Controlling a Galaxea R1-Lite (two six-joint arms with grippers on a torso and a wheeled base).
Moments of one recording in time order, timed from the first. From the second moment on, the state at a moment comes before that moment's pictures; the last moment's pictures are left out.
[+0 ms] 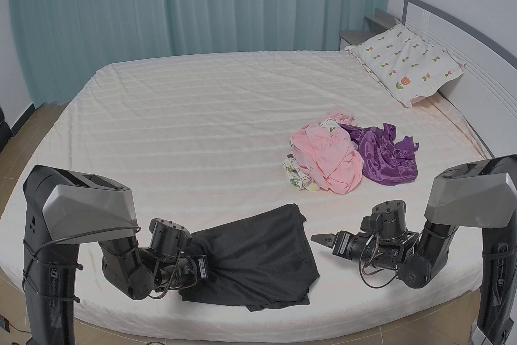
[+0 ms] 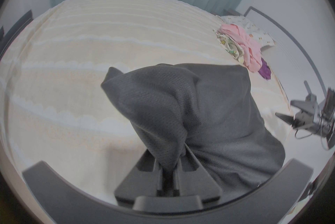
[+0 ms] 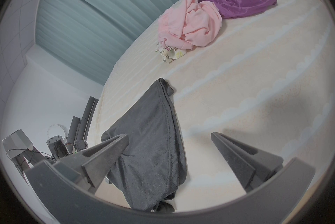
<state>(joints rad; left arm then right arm) -0.40 2.38 -0.59 -0.96 0.03 -0.47 0.44 2.33 -0.57 -1.18 0.14 0.73</state>
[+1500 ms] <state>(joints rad) -0.30 2.24 -0.44 -0.96 0.01 -0.54 0.43 2.34 -0.56 -1.18 0.14 0.77</state>
